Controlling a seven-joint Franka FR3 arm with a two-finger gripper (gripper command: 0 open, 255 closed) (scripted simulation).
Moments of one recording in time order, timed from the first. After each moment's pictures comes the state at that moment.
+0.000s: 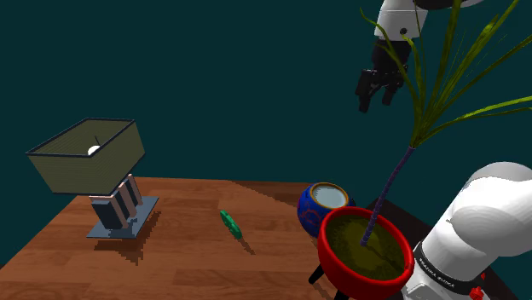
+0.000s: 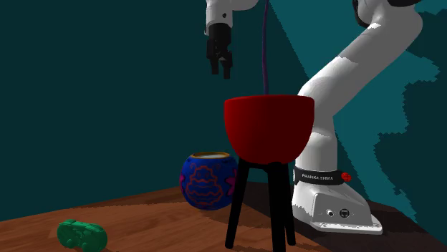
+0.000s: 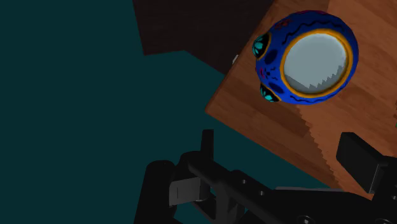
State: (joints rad) arm 0.00 -0.81 0.01 -2.38 -0.04 1.54 0.14
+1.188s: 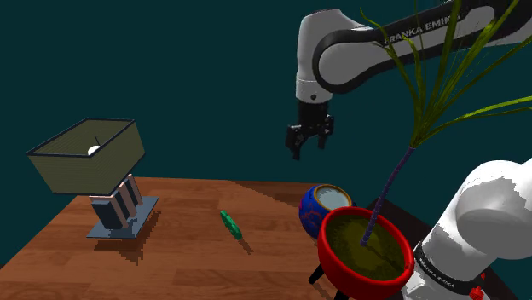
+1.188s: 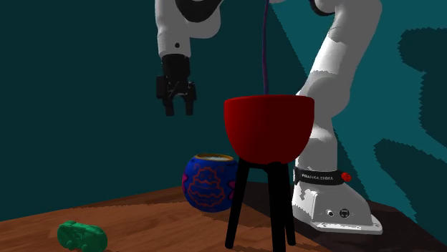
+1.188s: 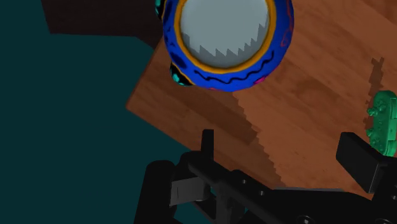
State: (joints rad) arm 0.08 -0.43 0.24 -2.44 0.07 1.94 0.37
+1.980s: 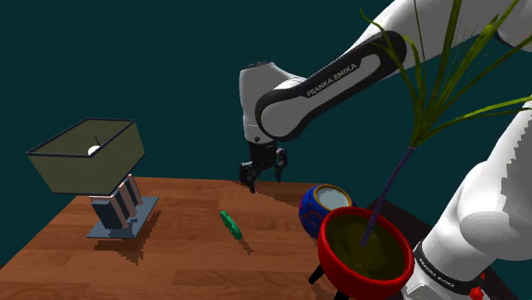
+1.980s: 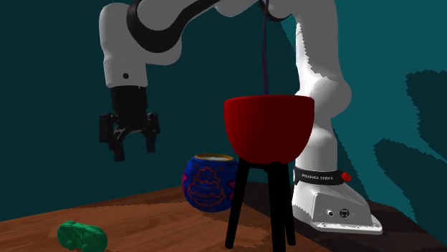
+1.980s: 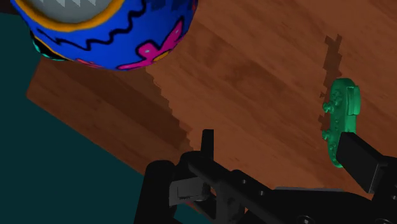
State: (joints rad) arm 0.13 0.01 0.38 -2.26 0.00 2.16 0.59
